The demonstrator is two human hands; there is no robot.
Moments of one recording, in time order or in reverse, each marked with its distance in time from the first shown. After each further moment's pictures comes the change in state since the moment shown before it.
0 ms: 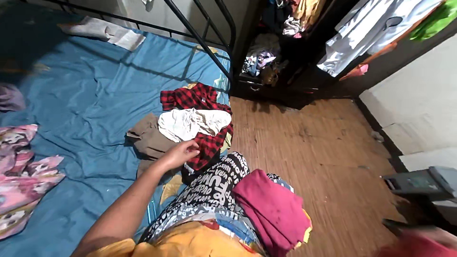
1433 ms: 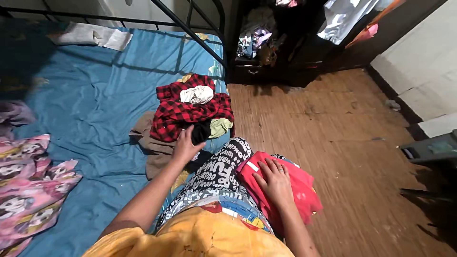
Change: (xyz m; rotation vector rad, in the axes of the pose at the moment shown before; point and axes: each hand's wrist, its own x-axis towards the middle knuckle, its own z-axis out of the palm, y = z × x) left_hand 0.023 -0.034 0.060 0.261 0.386 -0.170; right_hand -0.098 0.198 0.177 -0.855 -0.419 0.312
